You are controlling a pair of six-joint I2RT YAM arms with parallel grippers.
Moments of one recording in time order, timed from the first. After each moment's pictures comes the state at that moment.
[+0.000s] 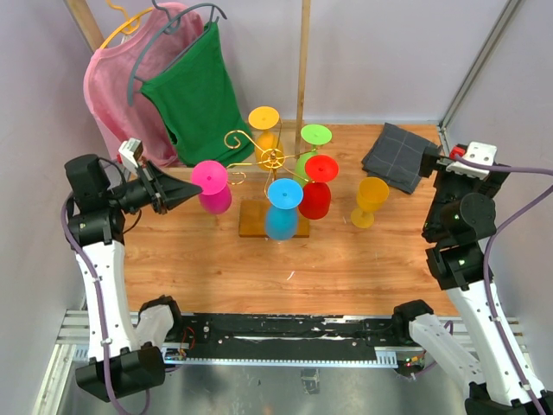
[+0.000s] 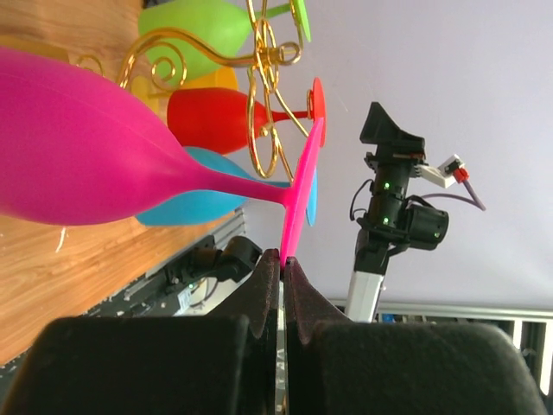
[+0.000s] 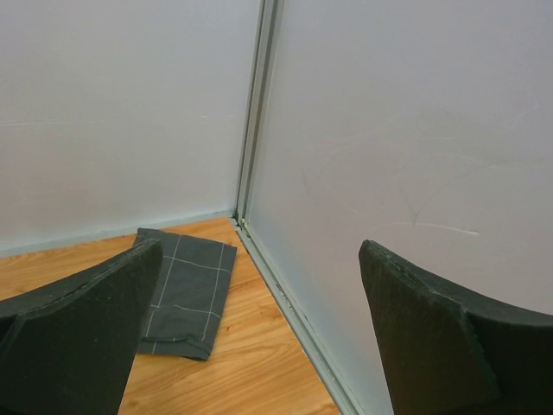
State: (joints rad) left arm 0.30 0.90 1.14 -0.69 1.22 -0.90; right arm 0.29 0.69 0.90 0.11 0.70 -0.37
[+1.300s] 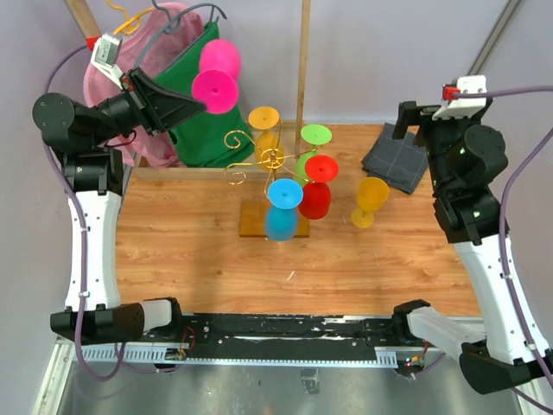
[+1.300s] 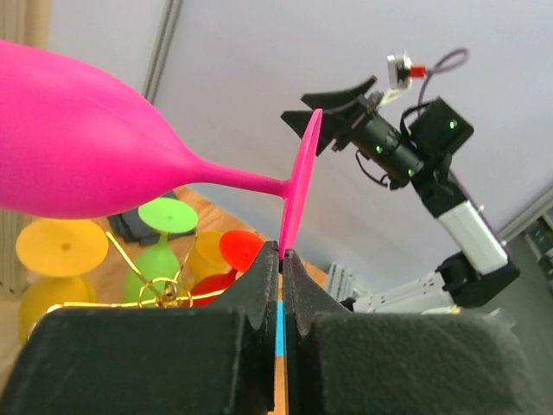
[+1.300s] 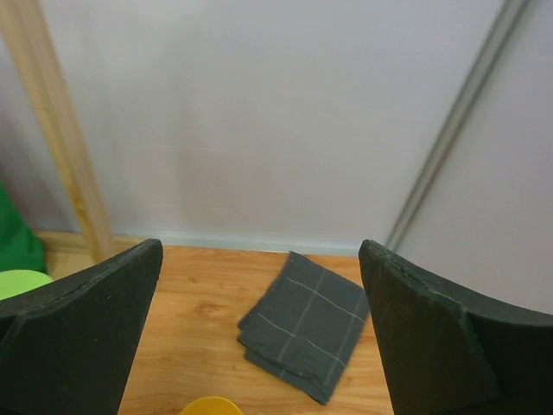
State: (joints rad) left arm 0.11 1.25 1.62 0.21 1.17 -1.03; right arm 0.29 0.99 1.36 -0.17 0.31 -0.18
